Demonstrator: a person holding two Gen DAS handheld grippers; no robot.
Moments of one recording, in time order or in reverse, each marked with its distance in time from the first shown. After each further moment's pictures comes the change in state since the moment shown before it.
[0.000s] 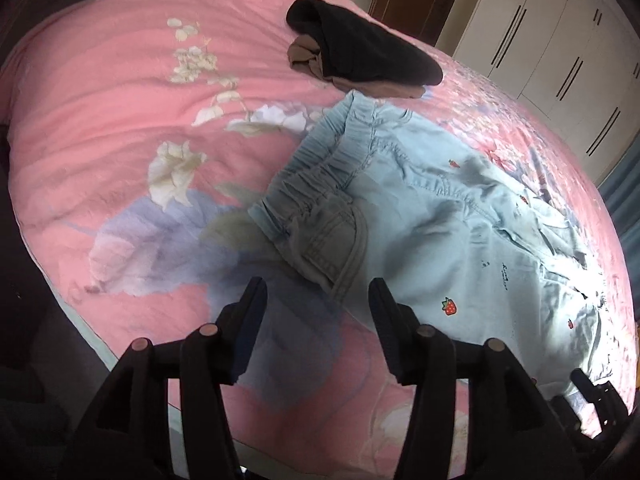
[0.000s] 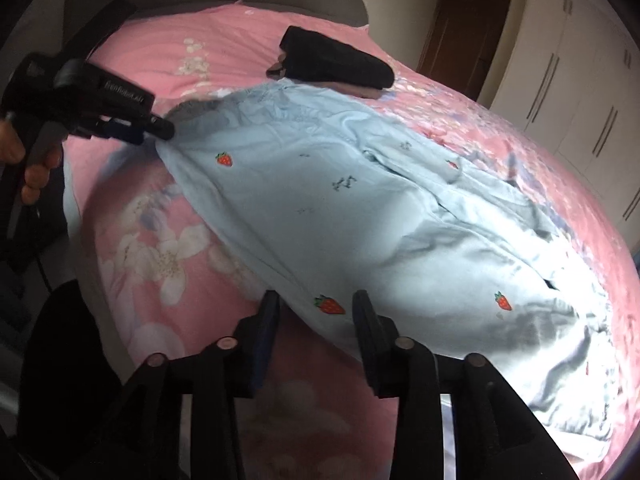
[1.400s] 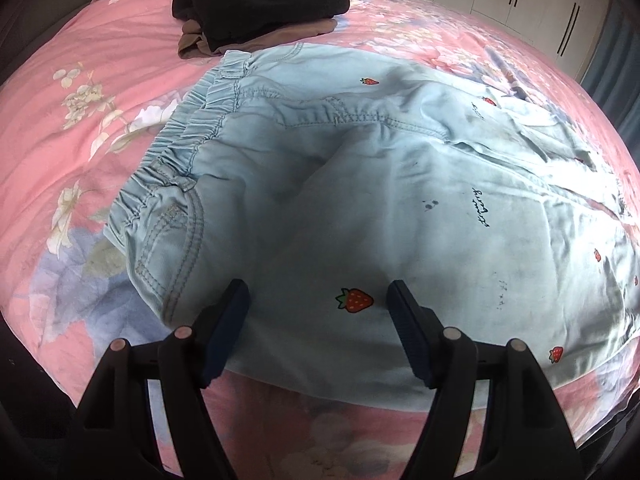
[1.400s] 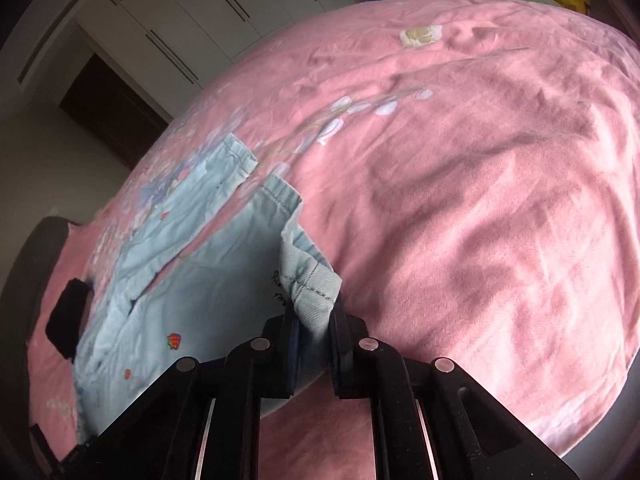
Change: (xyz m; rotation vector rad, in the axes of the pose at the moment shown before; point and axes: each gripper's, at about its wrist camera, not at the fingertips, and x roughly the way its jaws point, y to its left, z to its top) left arm 0.064 -0.094 -0.021 0.317 0.137 0.007; right arm -0.095 -0.264 -0.194 1.224 -0.119 -0.371
